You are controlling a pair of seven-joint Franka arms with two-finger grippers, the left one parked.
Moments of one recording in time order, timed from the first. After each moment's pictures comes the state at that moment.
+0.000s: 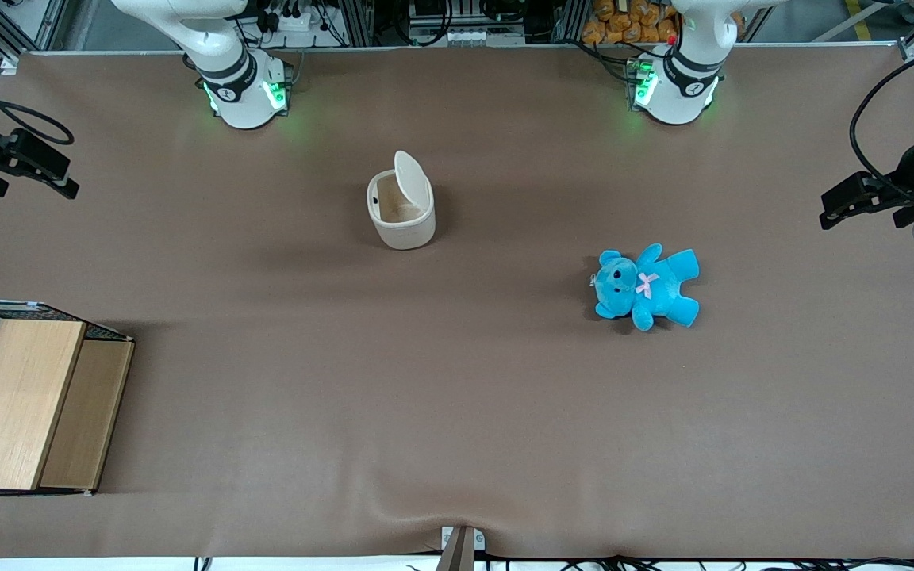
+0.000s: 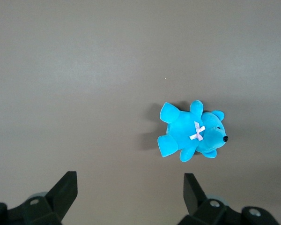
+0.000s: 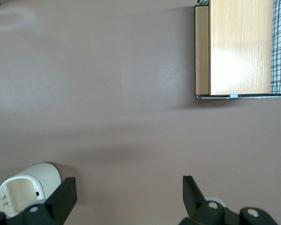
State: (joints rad) arm -0.01 -0.06 0.01 -1.55 0.04 1.53 0.07
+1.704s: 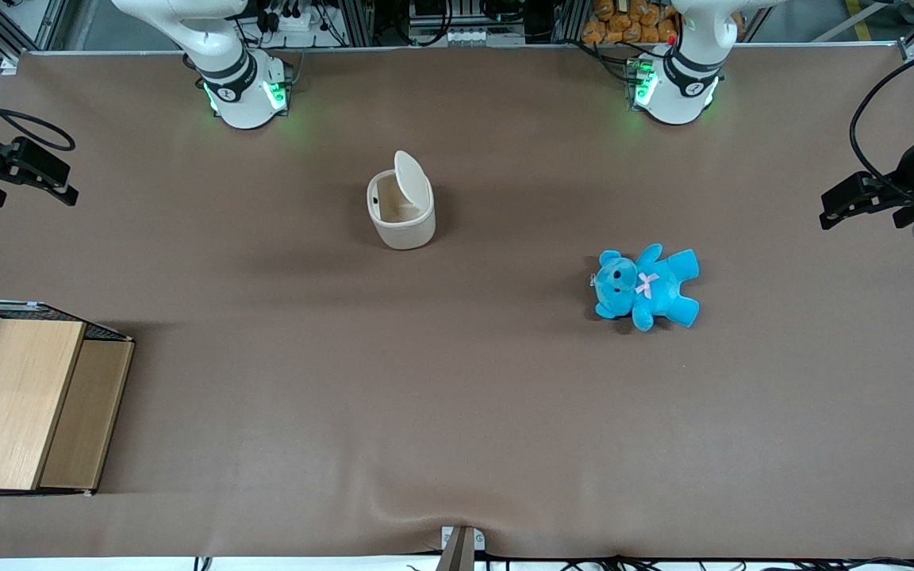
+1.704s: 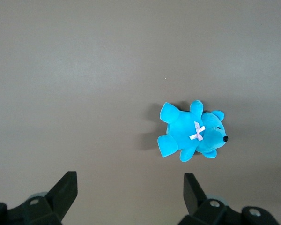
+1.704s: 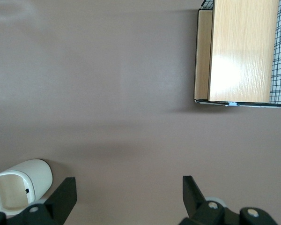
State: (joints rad) arm -0.01 -0.05 0.01 -1.55 0.03 1.54 0.01
